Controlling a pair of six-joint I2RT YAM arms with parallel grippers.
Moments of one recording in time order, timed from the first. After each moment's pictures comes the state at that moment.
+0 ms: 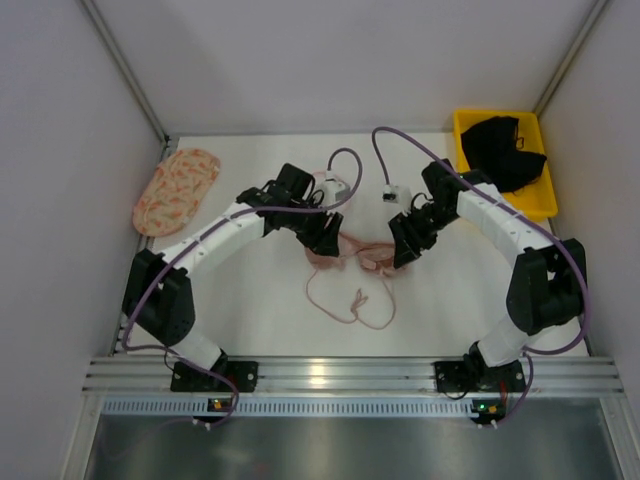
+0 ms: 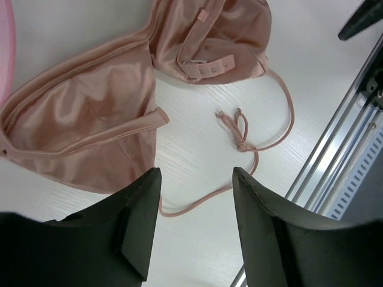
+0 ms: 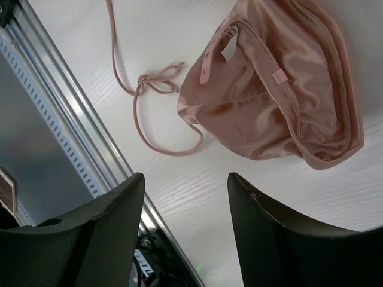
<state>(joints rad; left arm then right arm) -0.58 1.62 1.29 -0.62 0.53 0.06 0.31 1.61 1.28 -1.08 -0.65 -0.45</state>
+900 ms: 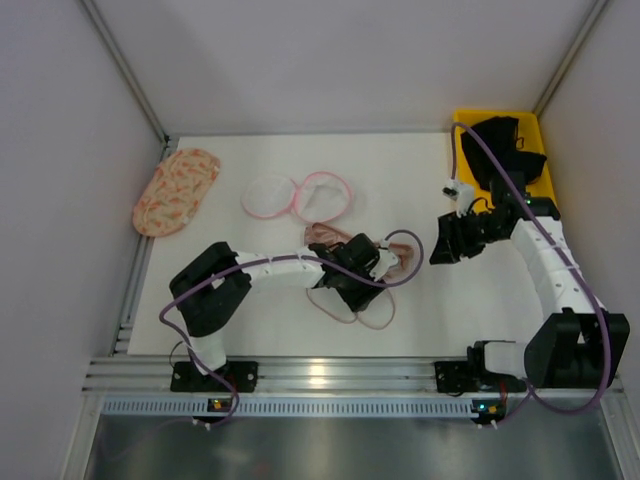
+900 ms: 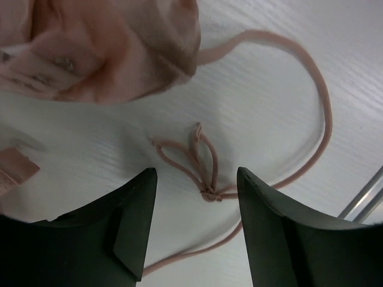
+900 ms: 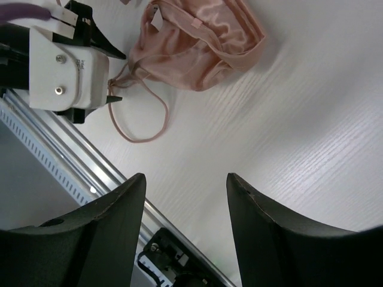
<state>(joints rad) -1.00 1.80 1.11 -0.38 0.16 -0.03 0.00 1.28 1.09 -1.06 -0.66 -0.38</state>
